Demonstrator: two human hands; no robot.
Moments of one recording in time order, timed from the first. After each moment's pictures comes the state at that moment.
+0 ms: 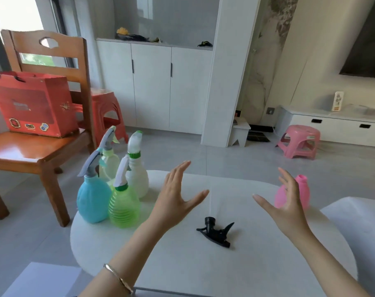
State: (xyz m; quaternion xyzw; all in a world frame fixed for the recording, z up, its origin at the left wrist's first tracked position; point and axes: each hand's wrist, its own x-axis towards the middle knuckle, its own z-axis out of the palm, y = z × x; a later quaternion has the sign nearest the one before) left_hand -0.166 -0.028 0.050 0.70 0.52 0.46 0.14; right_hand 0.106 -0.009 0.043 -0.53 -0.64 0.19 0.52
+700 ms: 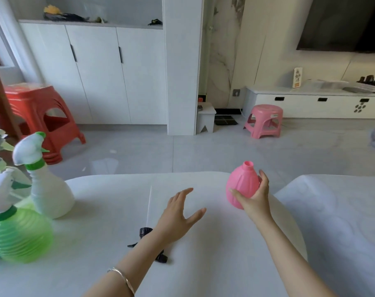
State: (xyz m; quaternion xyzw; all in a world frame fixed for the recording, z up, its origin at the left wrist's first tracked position) left_hand -0.006 0.054 -0.037 0.74 0.53 0.29 0.30; right_hand 0.229 0.090 -0.045 -0.64 -0.49 0.22 0.55
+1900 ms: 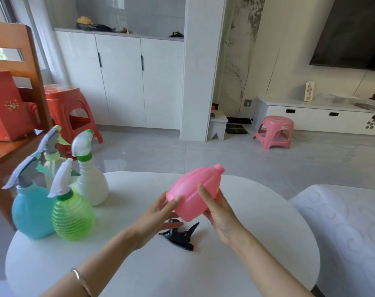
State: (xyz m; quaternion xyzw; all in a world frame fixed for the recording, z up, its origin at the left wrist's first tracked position) left_hand -0.111 -0.006 0.014 0.52 0.43 0.40 0.63; right_hand 0.065 -0.001 0.034 -0.40 -0.51 0.58 0.50
